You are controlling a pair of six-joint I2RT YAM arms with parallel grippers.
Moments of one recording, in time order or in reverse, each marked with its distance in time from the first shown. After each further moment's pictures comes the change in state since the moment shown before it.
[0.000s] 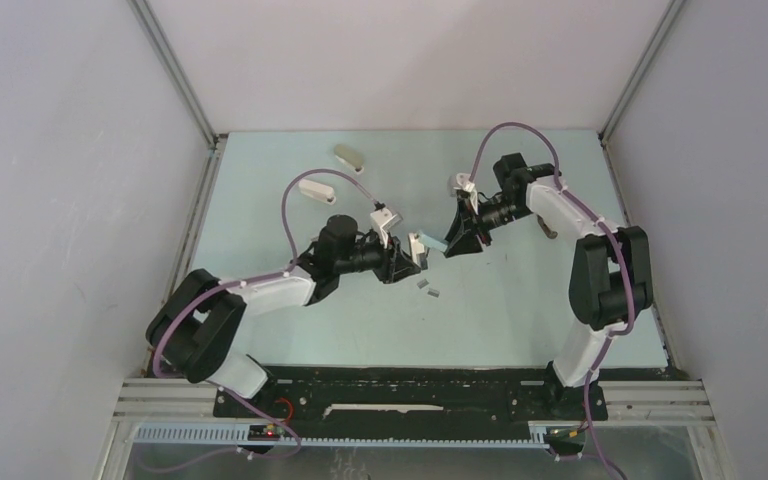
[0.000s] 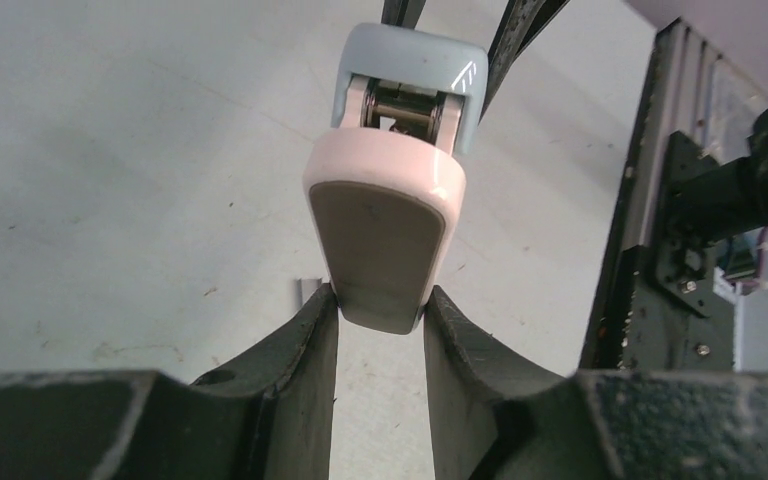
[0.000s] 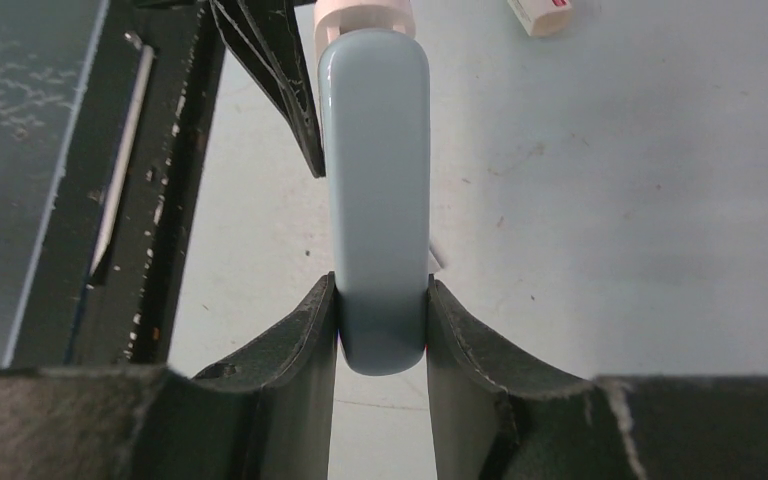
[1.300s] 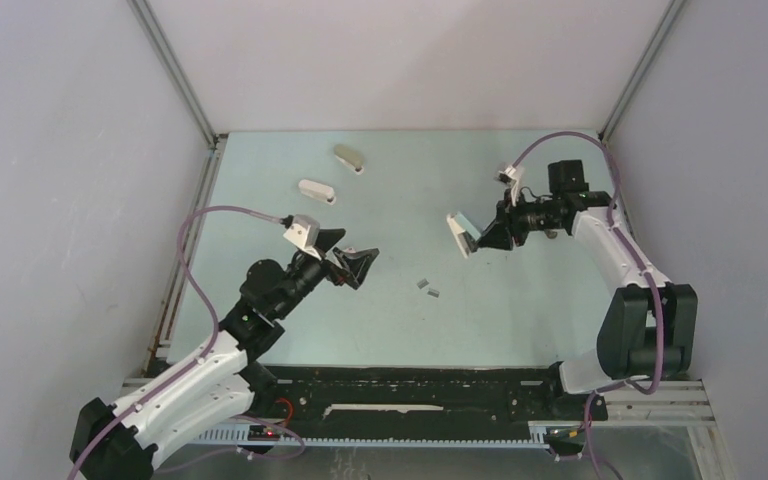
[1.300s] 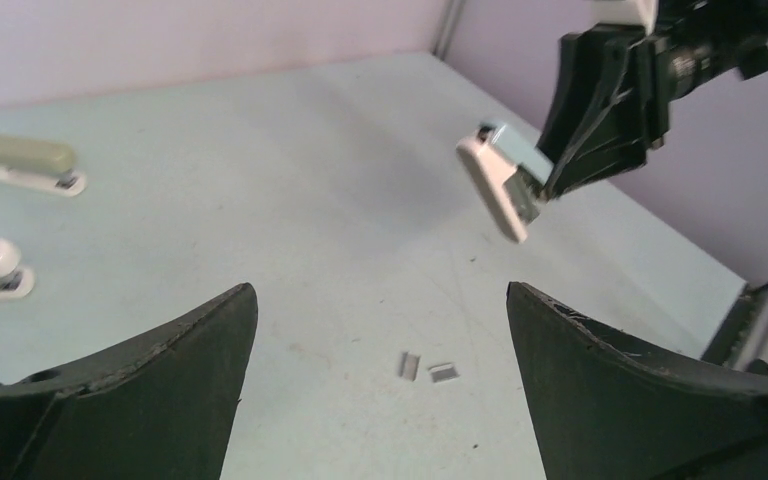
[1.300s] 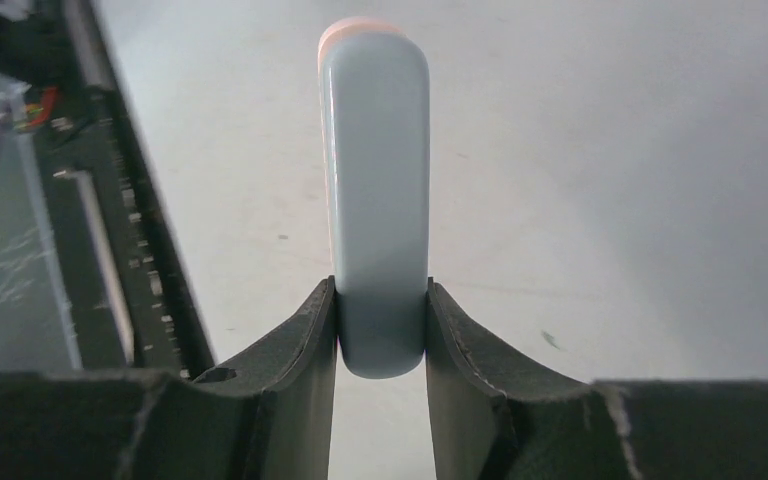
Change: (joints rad) left arm -0.005 -0.760 -0.270 -0.032 -0.468 -0.061; right arm -0.182 -0.317 -0.264 0.297 0.104 0.588
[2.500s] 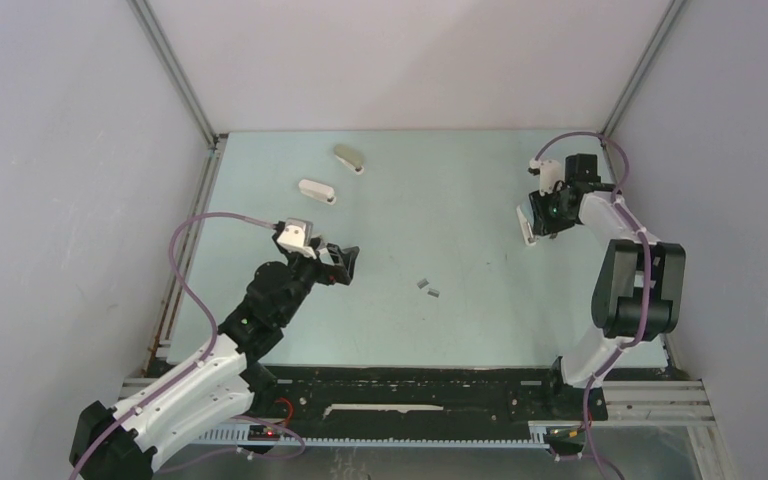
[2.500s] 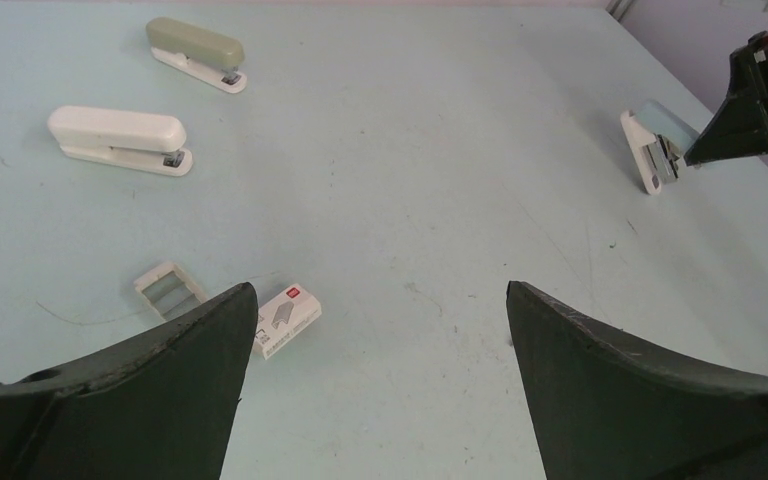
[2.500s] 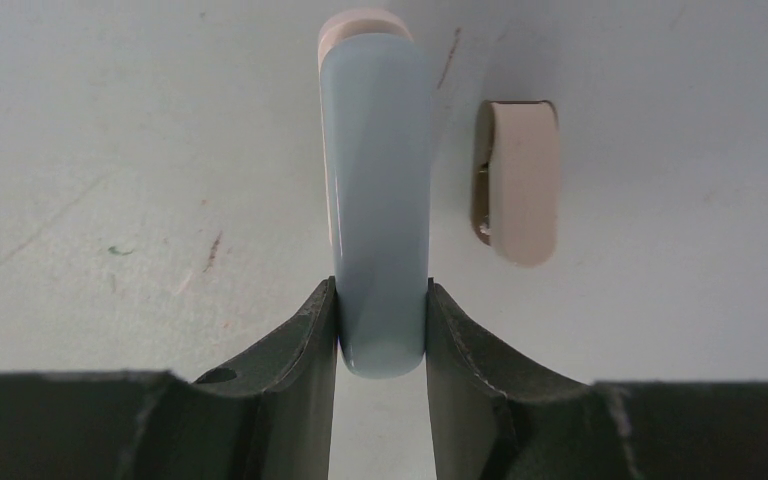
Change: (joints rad) left arm 0.004 -0.036 -0.039 -0.171 -0.314 0.005; right arm -0.163 0.213 0.063 0.171 0.801 0.182
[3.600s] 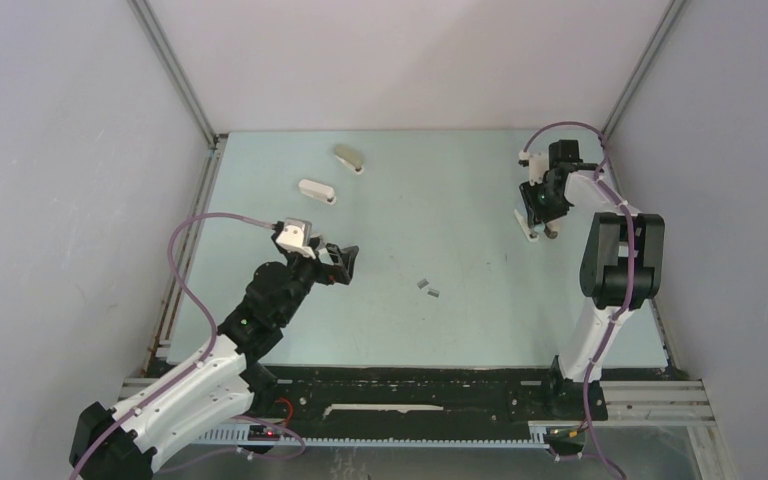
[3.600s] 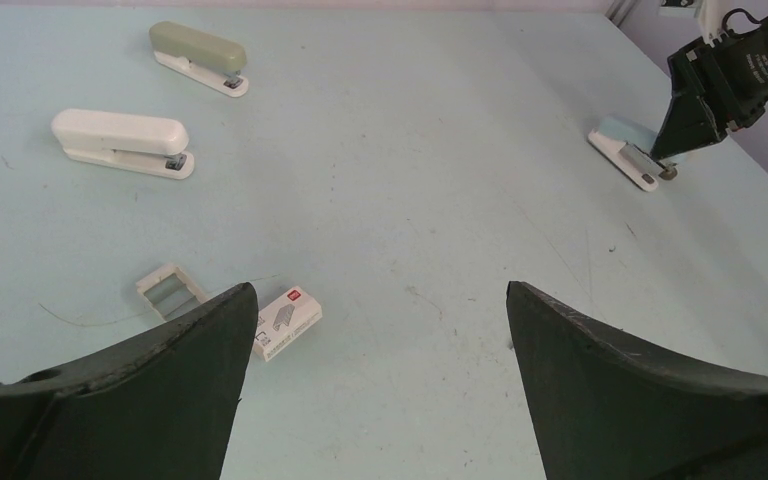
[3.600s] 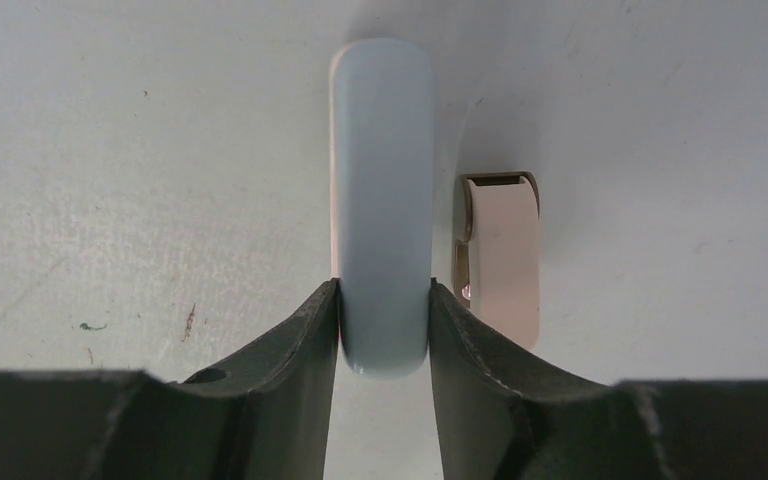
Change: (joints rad) left arm 0.000 -0.005 -0.002 -0.002 -0.005 -0.002; right arm 0.054 0.225 0.235 -0.100 0.121 0.051
